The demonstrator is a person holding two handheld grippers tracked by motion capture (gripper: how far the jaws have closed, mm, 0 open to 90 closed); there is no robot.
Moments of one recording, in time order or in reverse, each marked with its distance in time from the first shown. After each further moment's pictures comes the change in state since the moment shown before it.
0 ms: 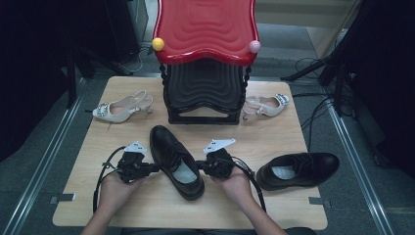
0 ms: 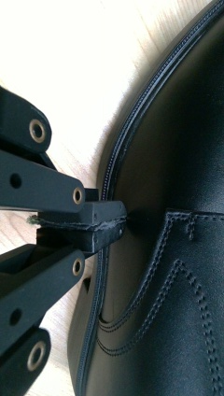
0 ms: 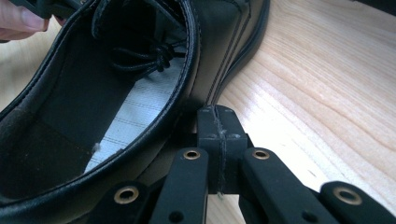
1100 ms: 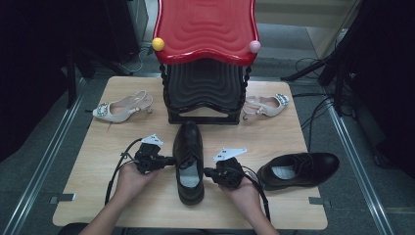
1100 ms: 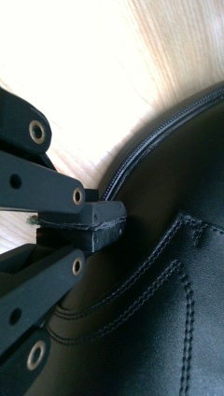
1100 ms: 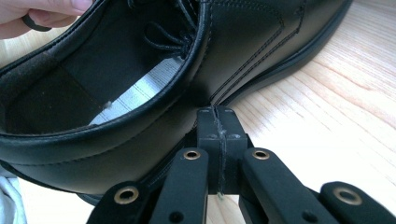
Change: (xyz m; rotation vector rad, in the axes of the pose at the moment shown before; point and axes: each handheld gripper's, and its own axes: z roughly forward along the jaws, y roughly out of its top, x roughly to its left) left arm -0.006 0.033 0.036 -0.006 -0.082 0.041; right arm 0.007 -0.026 -0.025 0.001 -0.046 0.054
